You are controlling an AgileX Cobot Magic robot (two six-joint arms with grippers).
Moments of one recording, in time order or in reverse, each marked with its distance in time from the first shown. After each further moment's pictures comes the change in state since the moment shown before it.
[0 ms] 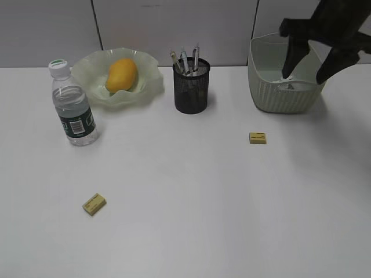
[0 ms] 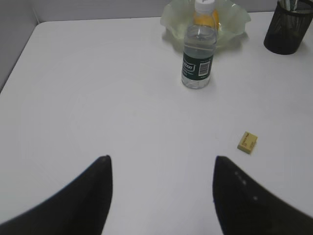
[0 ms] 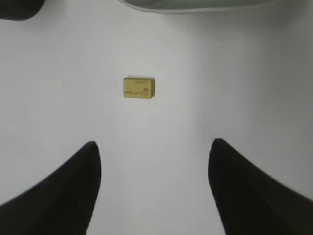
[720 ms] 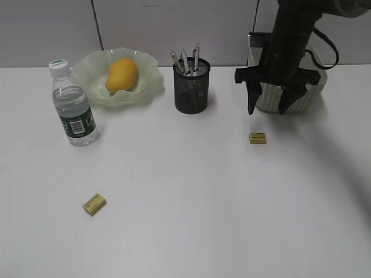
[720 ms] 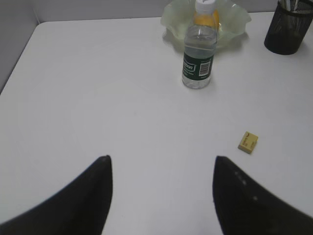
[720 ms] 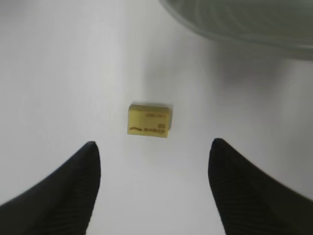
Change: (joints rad) left arm 0.000 0.000 0.000 0.000 0.000 0.000; right arm 0.137 0.298 -0.165 -0.127 0.003 0.083
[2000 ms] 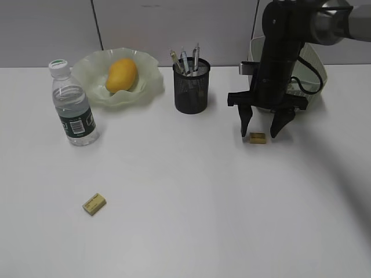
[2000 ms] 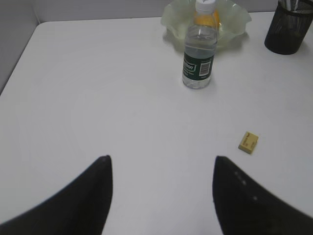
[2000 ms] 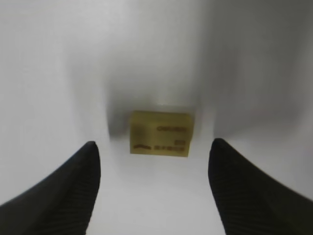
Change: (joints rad) left arm 0.000 0.000 0.000 0.000 0.000 0.000; right arm 0.017 0.125 -0.005 0.037 -0.006 0.042
